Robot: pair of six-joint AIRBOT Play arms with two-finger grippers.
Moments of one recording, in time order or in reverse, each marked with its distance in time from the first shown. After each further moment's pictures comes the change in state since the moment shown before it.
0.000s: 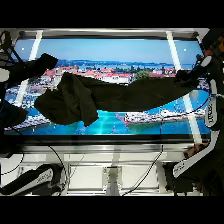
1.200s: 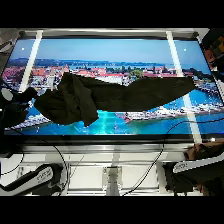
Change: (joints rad) left arm 0.201 -0.019 -0.226 0.750 -0.106 -0.744; right arm -0.341 0.204 -0.059 0.436 -0.294 -0.039
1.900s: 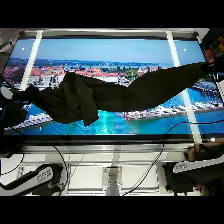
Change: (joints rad) left arm -0.001 -0.016 0.012 -0.060 0.002 0.057; right arm 0.004 0.033 -0.103 0.169 0.010 -0.020
